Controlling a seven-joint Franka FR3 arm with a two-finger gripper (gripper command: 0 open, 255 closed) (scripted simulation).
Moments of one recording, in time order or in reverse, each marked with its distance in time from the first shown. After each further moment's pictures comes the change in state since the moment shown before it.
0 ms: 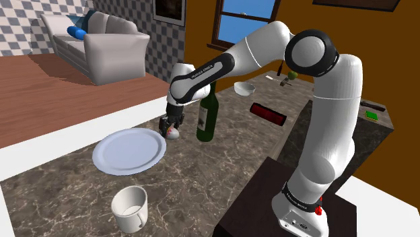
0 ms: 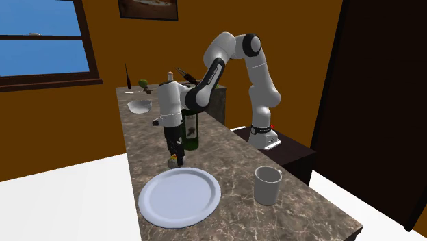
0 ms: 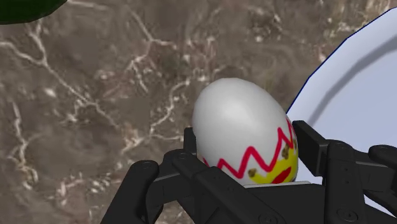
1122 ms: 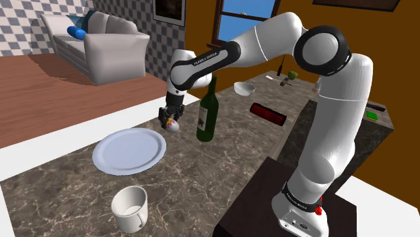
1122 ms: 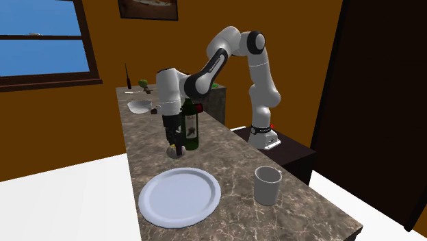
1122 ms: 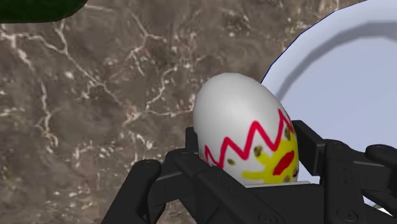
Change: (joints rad) arm -0.012 -0.077 0.012 0.040 0.023 -0.113 0.004
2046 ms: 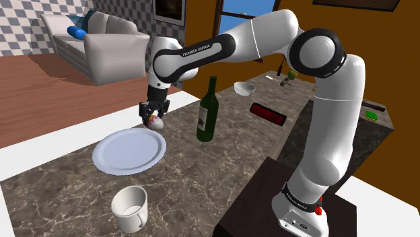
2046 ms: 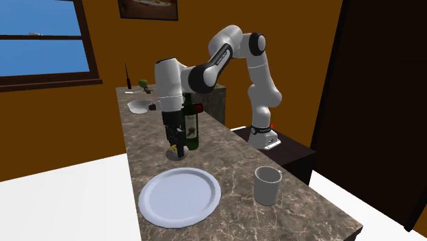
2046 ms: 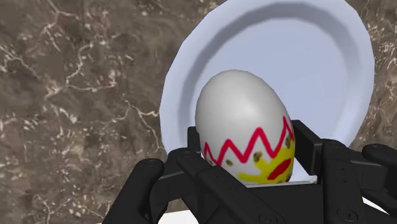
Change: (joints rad) arm 0.101 0.054 0.032 0.179 -0.056 -0.106 0.162
